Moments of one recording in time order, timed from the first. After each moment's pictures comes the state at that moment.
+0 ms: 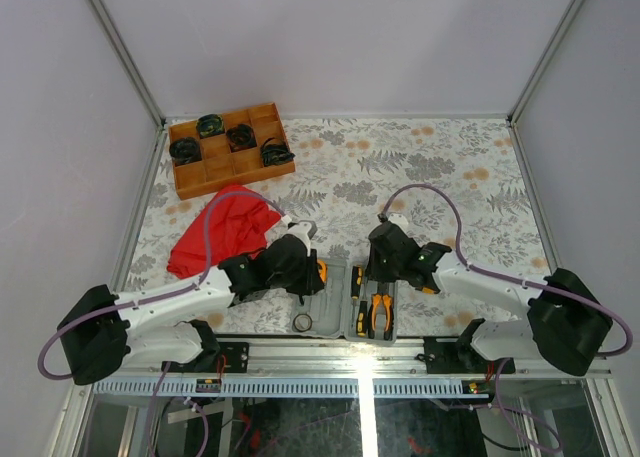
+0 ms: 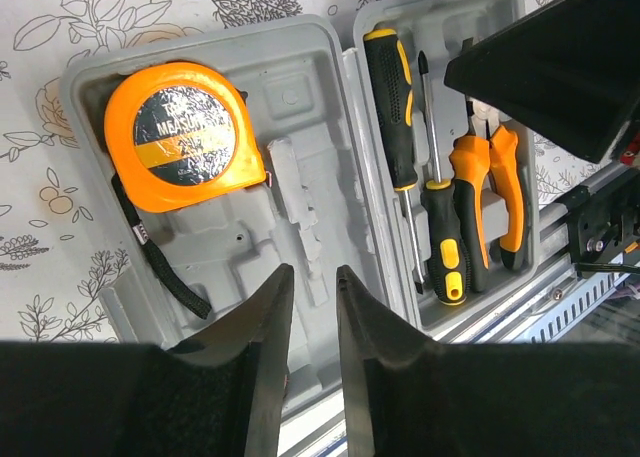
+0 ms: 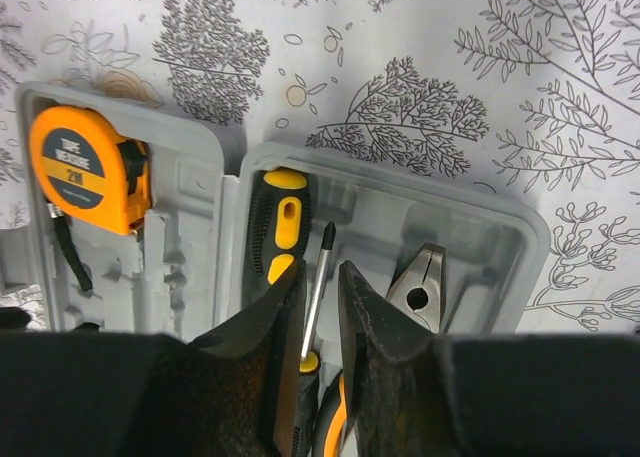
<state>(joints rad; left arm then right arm) -0.97 1.16 0.63 -0.27 -0.01 -0.74 0.84 1.27 0.65 -0.34 0.14 0.81</state>
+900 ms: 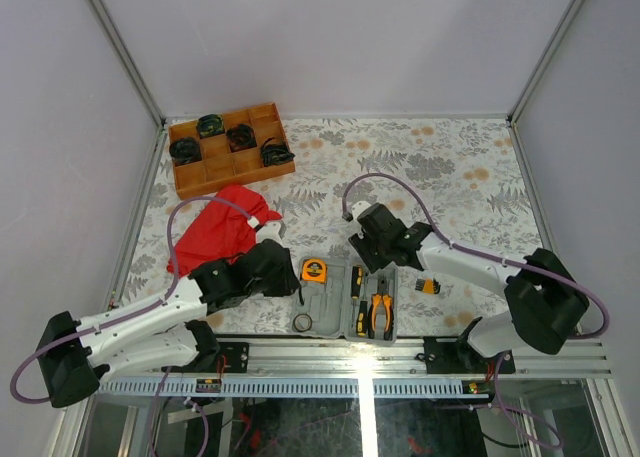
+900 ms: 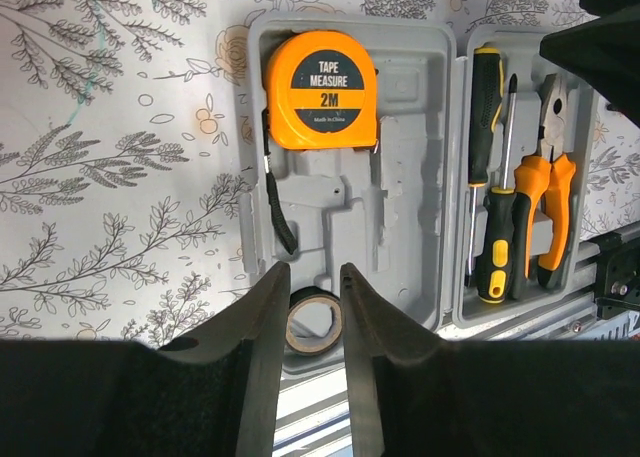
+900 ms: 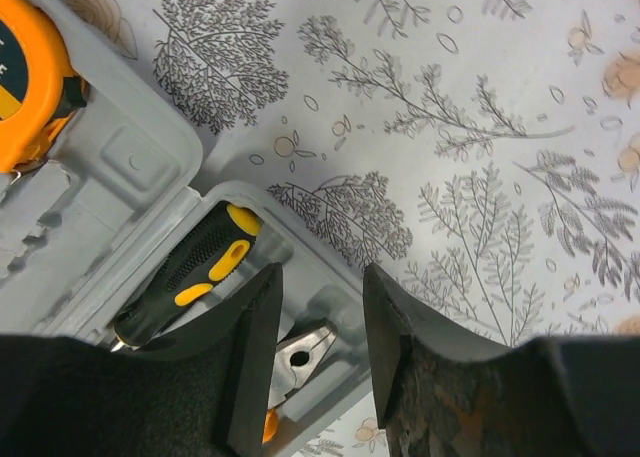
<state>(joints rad) -0.95 0.95 0.63 -0.54 -0.18 -0.87 0.80 1.43 0.82 -0.41 0.11 0.12</state>
